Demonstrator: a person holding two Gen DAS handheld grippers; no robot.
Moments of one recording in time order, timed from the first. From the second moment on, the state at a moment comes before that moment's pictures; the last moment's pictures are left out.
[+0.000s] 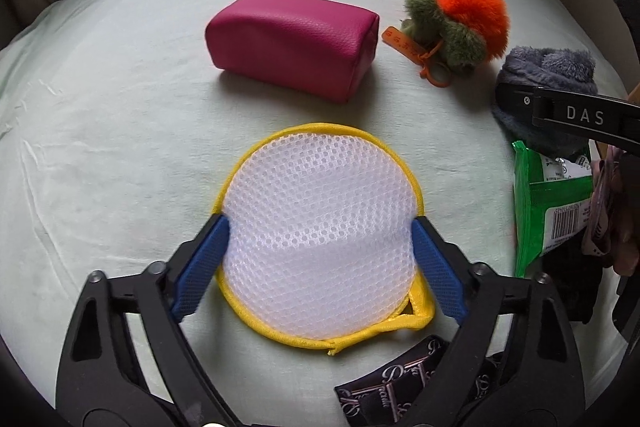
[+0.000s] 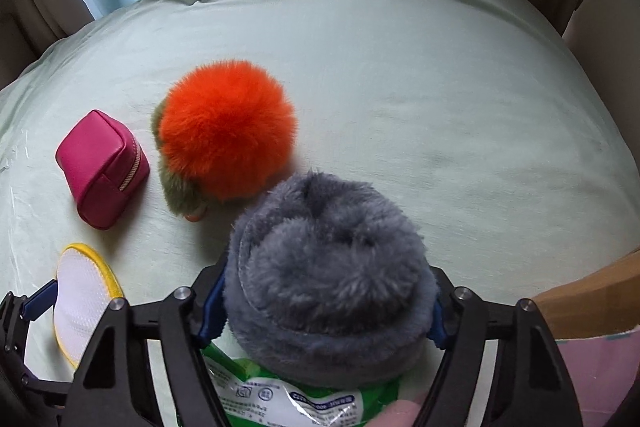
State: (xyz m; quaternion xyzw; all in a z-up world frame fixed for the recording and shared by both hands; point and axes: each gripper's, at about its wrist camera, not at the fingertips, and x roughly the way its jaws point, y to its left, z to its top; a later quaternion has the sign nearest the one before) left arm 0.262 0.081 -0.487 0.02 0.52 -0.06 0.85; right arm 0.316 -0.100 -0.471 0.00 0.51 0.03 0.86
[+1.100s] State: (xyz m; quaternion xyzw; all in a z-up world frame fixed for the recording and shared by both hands) left arm 0.243 0.079 -0.305 -0.02 0.46 -0.03 0.89; right arm 0.226 -0.131 -0.298 0.05 0.42 0.03 0.91
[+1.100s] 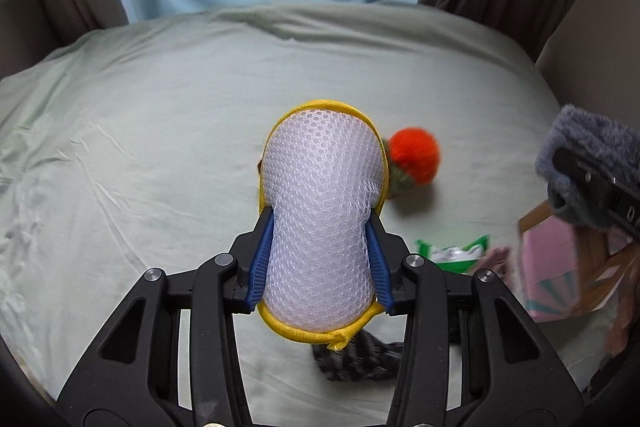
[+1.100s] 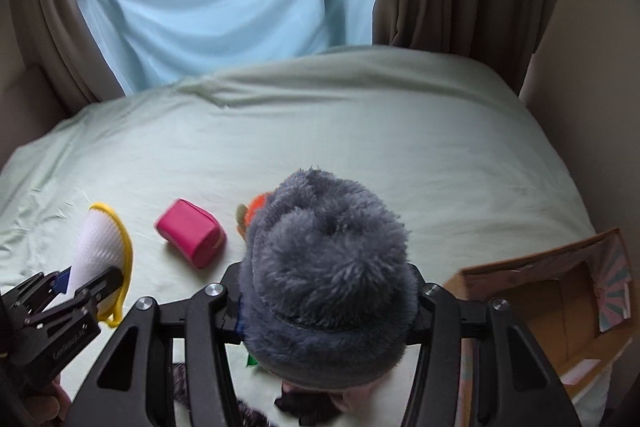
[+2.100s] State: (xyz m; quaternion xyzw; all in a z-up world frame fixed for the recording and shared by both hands) left arm 0.202 -0.283 -0.236 -0.05 0.56 -0.15 0.82; right arm 0.161 -0.441 -0.237 0.11 0.53 -0.05 0.84
